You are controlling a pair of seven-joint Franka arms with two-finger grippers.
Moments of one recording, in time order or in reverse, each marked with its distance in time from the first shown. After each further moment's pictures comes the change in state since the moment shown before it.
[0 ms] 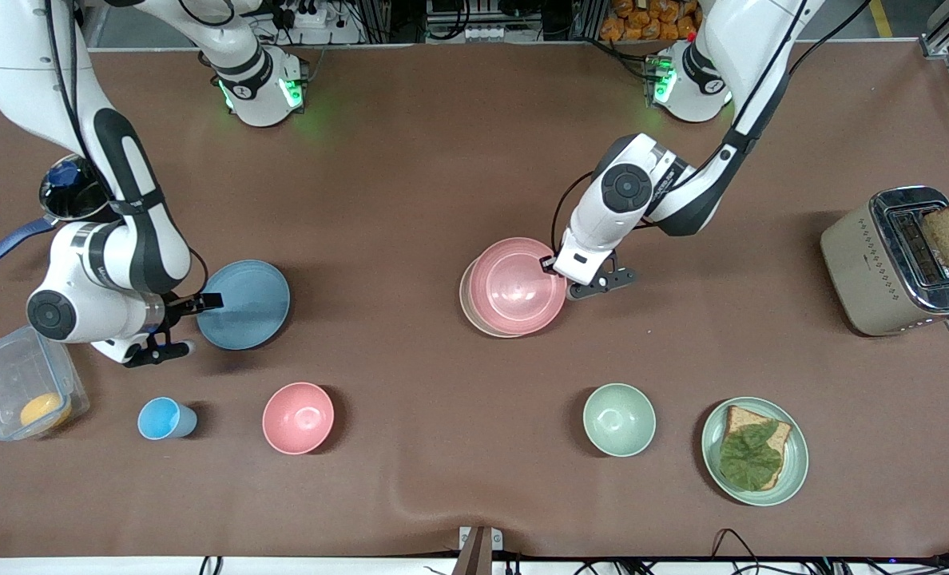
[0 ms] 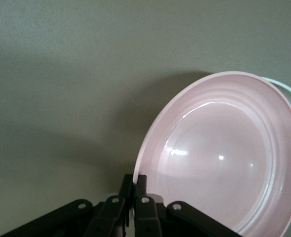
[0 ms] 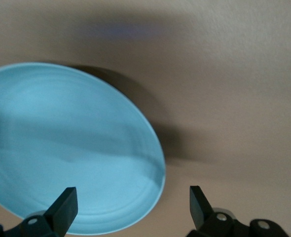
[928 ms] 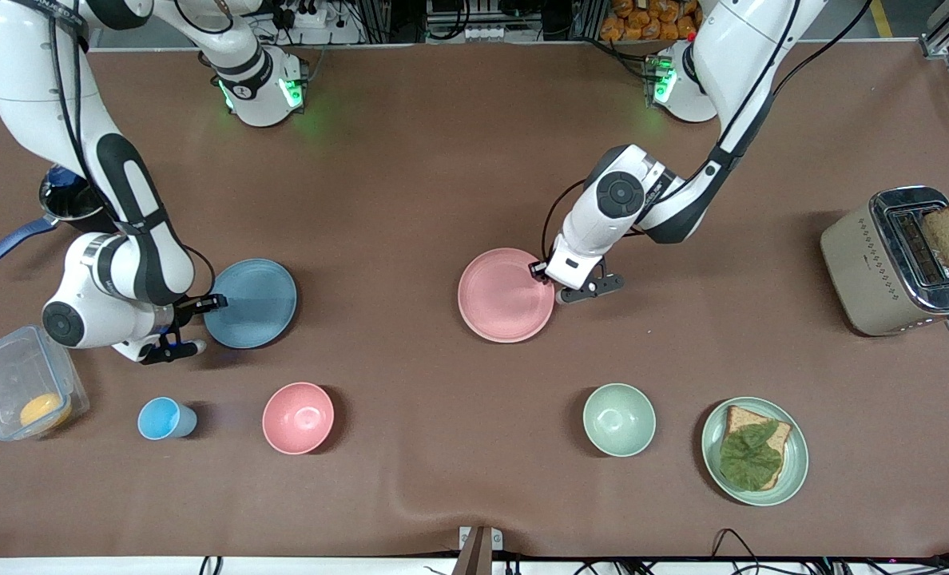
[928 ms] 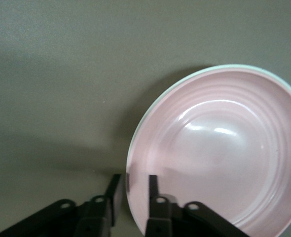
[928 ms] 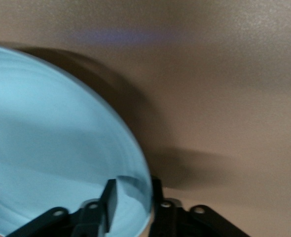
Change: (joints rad) left arm -0.016 0.062 -0.002 0.009 0.000 0.123 -0.025; right arm -0.018 0.070 0.004 -0.002 0.087 0.006 -0.053
